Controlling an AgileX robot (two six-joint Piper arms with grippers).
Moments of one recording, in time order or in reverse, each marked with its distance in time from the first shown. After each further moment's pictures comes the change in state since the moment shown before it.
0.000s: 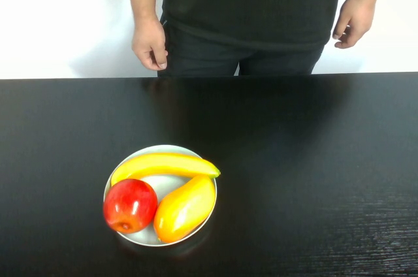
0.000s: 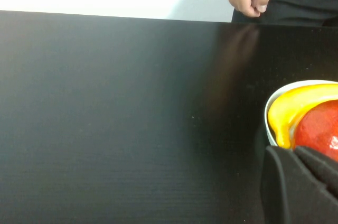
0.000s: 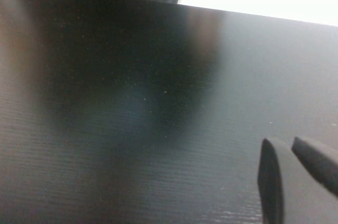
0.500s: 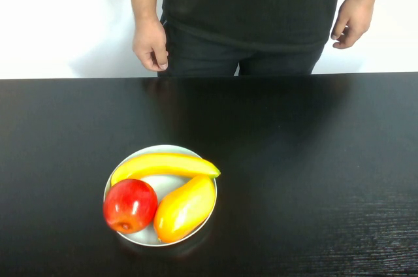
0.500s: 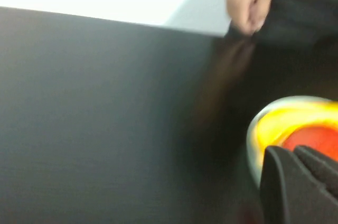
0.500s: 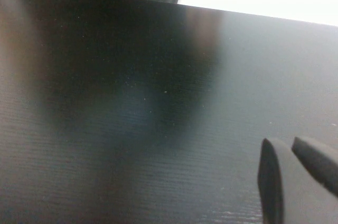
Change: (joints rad) right arm 0.000 0.000 0.000 0.002 0.000 0.000; left arm 0.000 0.000 0.002 -0.008 -0.031 -0.077
